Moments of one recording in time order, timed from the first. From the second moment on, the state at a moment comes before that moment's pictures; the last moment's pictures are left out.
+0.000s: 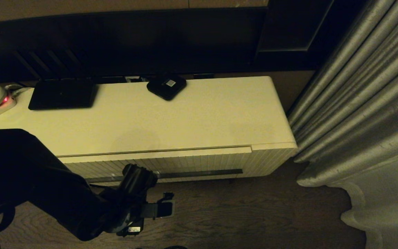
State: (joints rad) left arm -0.45 2.00 -0.65 -0.42 0.36 1.20; right arm 0.00 0.00 0.00 0.00 0.00 0.02
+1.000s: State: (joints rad) left arm -0.45 2.07 -0.73 -0.42 0.36 1.16; right arm 0.00 0.00 0.00 0.00 0.00 0.02
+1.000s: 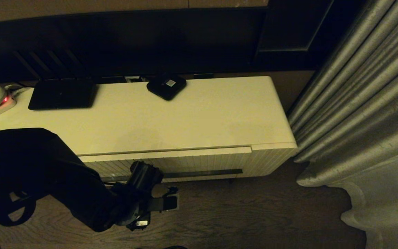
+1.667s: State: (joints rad) left arm -0.45 2.10 -0.77 -0.43 0.36 1.17; right arm 0.00 0.00 0.00 0.00 0.00 0.02
